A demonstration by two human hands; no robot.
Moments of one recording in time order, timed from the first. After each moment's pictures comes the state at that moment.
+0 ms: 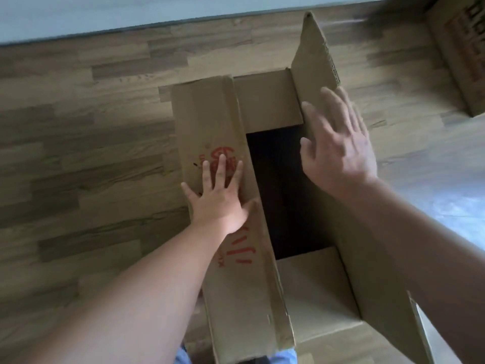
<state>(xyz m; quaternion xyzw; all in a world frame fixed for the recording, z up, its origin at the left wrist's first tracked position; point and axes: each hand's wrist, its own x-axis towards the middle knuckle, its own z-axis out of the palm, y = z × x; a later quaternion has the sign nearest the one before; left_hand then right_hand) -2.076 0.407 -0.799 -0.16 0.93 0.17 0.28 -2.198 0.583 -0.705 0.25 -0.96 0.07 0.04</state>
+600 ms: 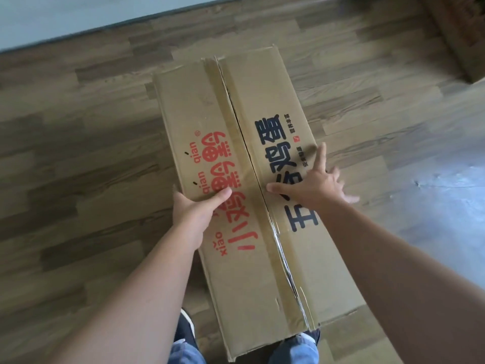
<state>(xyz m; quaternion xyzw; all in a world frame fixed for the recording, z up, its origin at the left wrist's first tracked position) -2.035 0.399 -0.811 -0.57 0.58 0.57 0.13 -2.142 0.604 -0.792 -0.16 -0.93 0.11 -0.32</state>
